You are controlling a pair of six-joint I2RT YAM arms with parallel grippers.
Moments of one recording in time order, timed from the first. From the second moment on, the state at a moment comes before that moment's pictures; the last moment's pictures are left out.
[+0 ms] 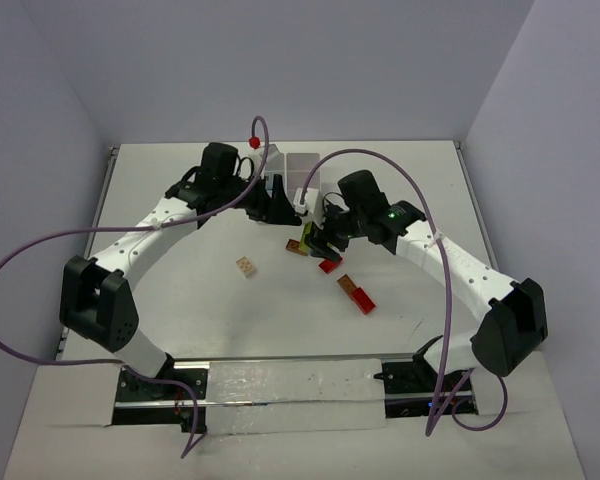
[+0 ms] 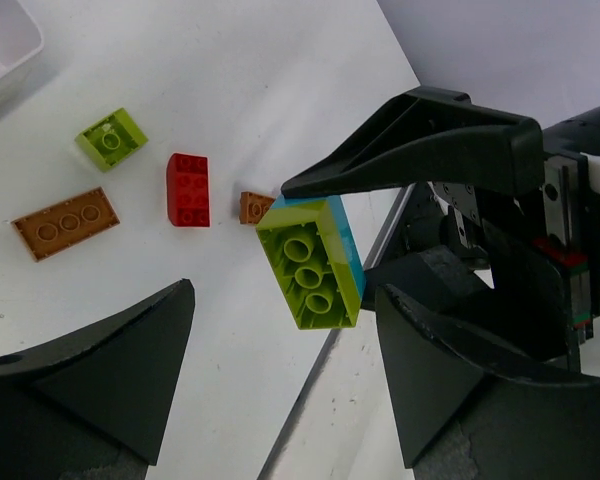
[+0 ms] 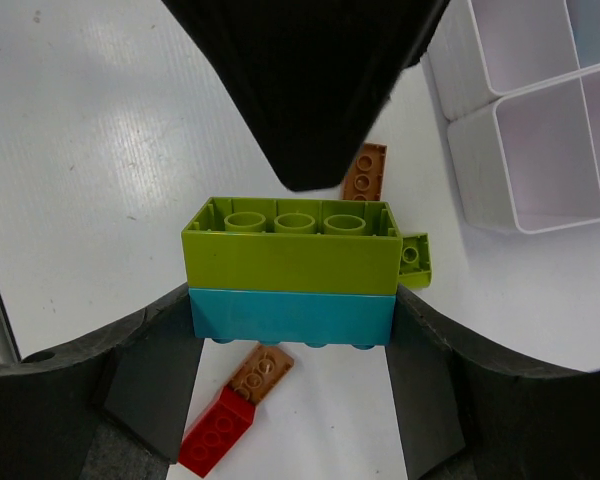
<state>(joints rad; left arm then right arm) -0.49 1.59 1.33 -0.36 0.76 -0.36 0.60 1.38 1.18 -0.60 -0.43 -0.59</state>
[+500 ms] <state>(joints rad) -0.53 1.67 1.35 -0.37 0.80 -0.39 0.64 1.38 1.19 -0.60 -0.40 -0.56</state>
